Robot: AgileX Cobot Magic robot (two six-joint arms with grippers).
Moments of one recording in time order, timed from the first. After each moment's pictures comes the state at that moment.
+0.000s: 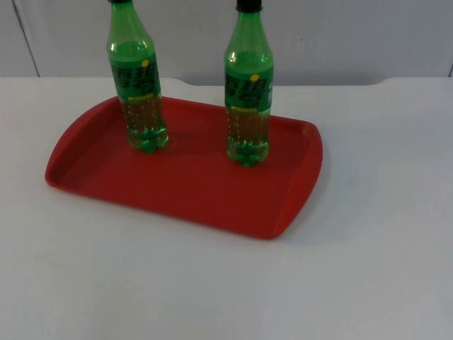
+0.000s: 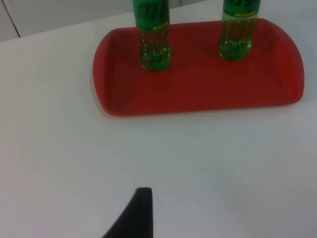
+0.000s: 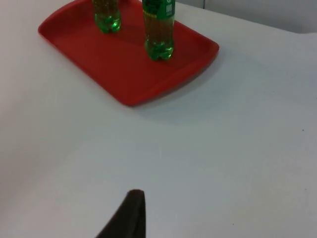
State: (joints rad) right arm 0.55 0.00 -0.52 -0.05 1.08 0.01; left arm -0.39 0.00 -0.50 0.03 1.08 -0.02
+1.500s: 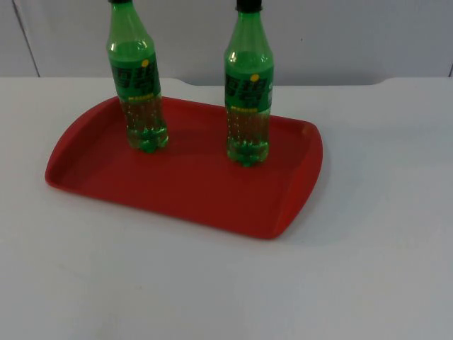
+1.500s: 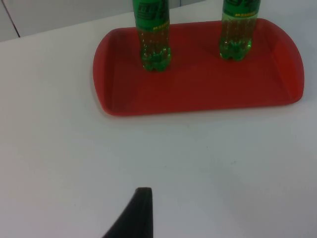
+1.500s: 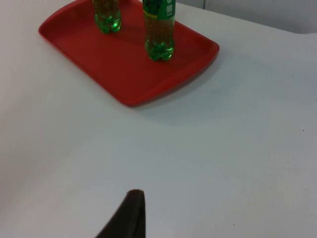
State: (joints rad) right arm 0.55 0.00 -0.52 -0.05 1.08 0.01; left arm -0.39 0.00 -0.50 0.03 1.08 -0.02
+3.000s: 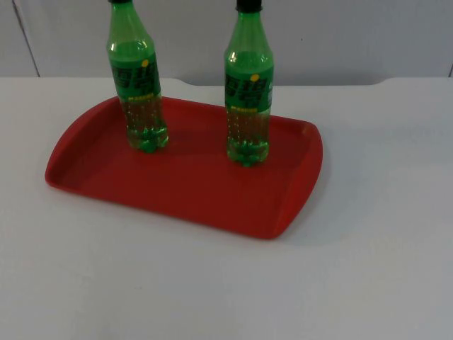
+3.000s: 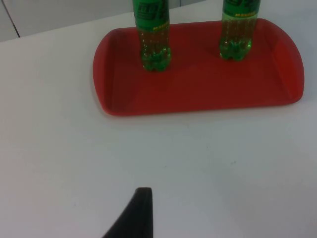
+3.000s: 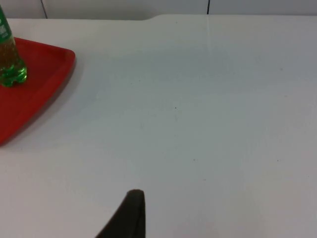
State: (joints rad) right arm 0.06 0.00 -0.52 -0.05 1.08 0.01; left arm -0.39 0.00 -0.50 0.03 1.08 -0.02
